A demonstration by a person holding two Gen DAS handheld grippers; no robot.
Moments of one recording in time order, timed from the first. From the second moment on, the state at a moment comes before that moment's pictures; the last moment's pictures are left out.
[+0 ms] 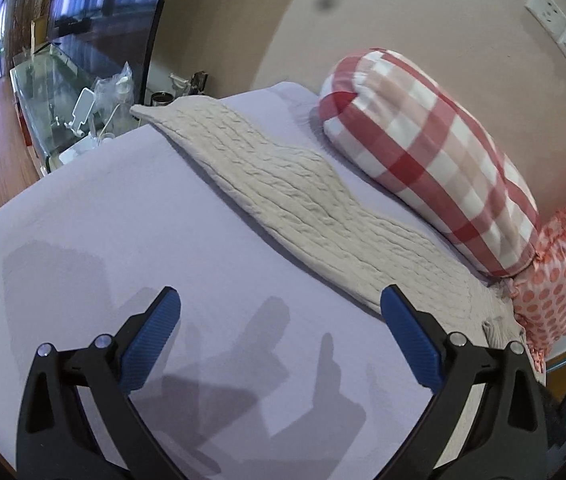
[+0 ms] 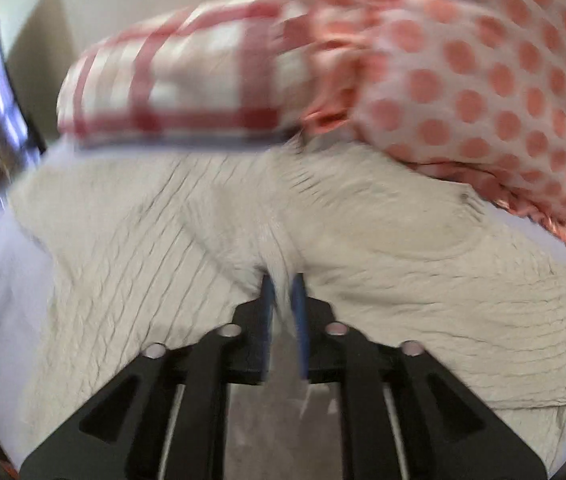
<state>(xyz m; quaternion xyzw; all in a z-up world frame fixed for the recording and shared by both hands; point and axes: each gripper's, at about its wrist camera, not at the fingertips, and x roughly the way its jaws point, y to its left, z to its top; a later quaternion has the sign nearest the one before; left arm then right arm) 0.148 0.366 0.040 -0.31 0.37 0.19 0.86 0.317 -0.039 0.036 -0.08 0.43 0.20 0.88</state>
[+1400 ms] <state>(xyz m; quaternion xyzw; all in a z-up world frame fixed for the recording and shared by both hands) 0.316 -0.054 0.137 -0.03 0.39 -0.17 0.90 0.256 -0.296 0.068 0.22 0.38 0.13 0.89</state>
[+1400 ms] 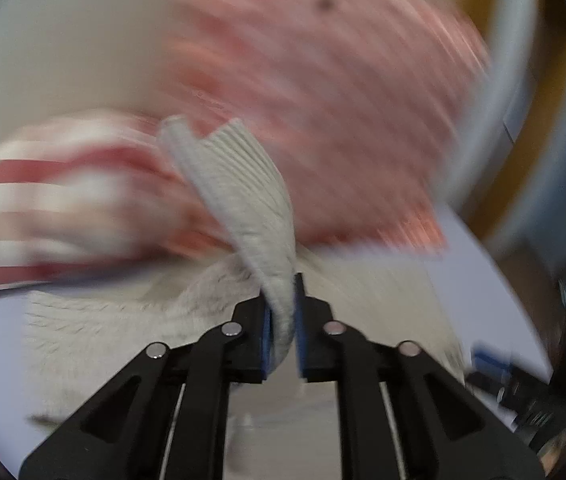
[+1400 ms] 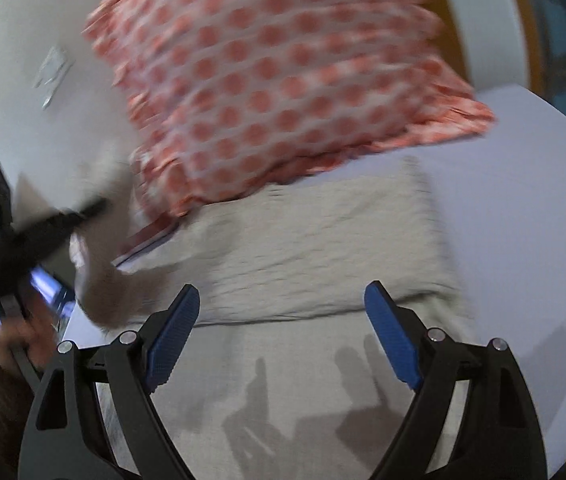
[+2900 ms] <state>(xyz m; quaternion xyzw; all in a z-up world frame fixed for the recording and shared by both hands) 0.079 0.146 0.057 -0.14 0.48 -0.19 0.84 0.197 -0.344 0.038 0.16 0.45 0.11 0.87</state>
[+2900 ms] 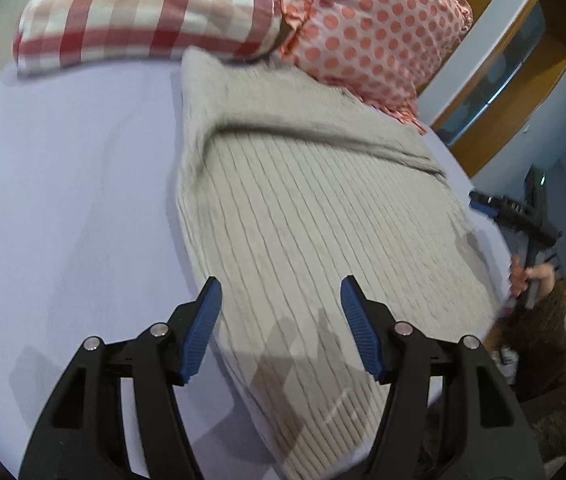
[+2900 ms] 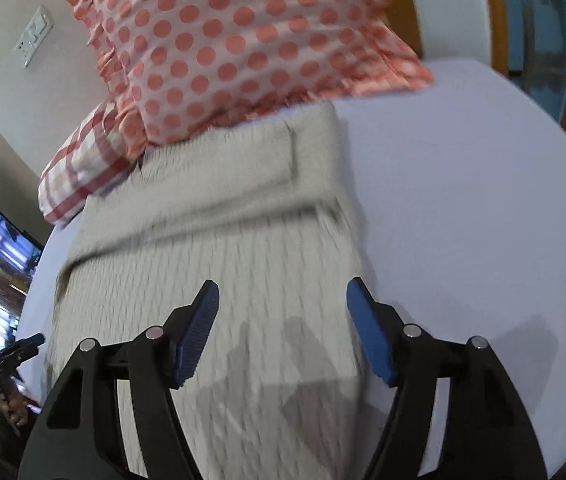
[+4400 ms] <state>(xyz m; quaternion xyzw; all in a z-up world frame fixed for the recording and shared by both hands) 0.055 0.159 0.095 -0.27 0.44 -0.17 0.84 0.113 -0.357 0.068 0.33 0.33 0.29 0.84</state>
